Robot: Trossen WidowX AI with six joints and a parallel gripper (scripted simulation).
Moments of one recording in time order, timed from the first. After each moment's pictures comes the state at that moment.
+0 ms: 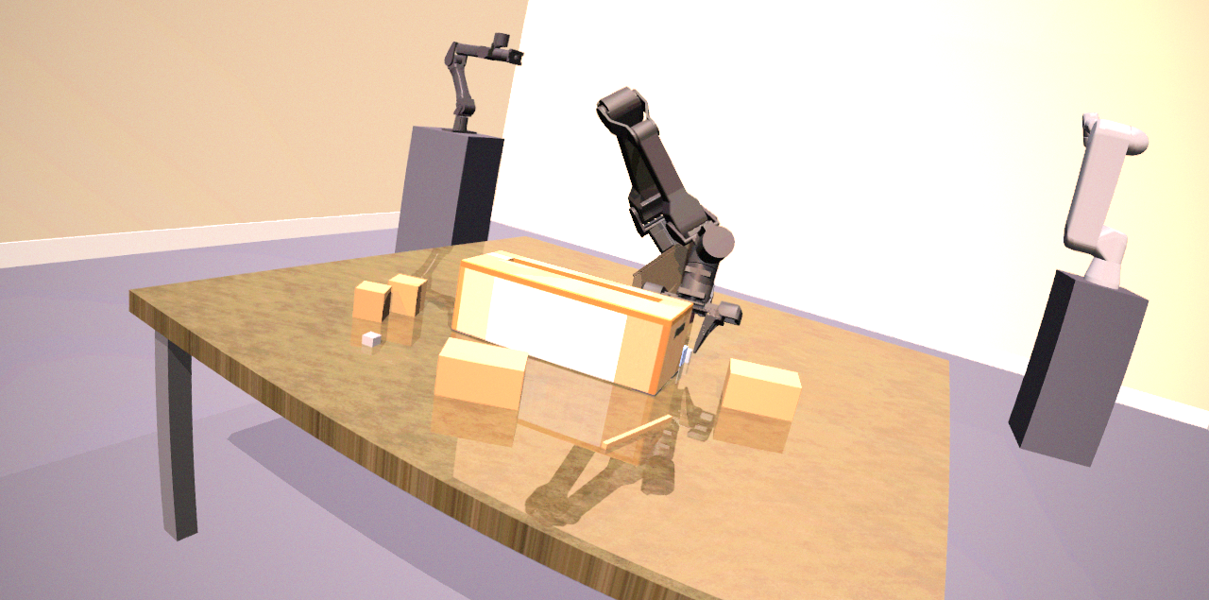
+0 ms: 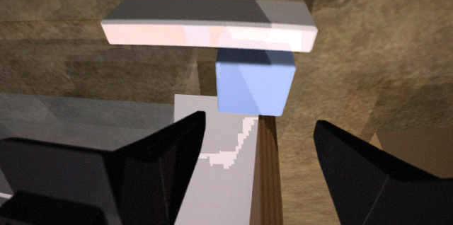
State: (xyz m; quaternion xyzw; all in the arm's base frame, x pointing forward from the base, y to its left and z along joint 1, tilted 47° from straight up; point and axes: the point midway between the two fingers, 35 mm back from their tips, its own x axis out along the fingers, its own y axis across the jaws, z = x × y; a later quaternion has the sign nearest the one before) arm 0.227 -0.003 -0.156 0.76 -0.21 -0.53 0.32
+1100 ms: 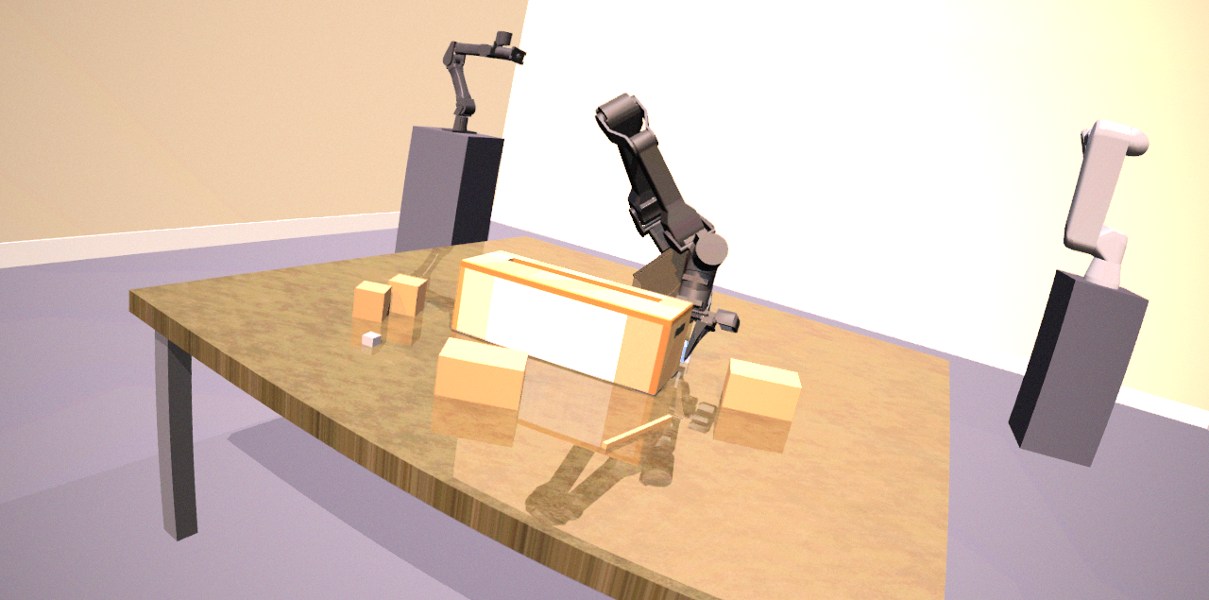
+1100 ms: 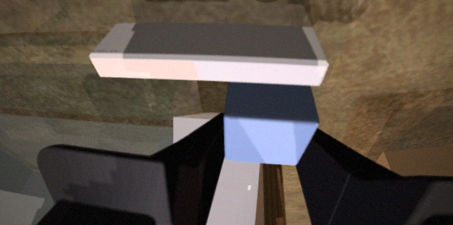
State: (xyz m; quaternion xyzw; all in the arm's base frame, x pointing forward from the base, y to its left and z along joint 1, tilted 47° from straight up) arm 0.221 -0.017 -0.166 0.76 -0.22 -0.53 0.32
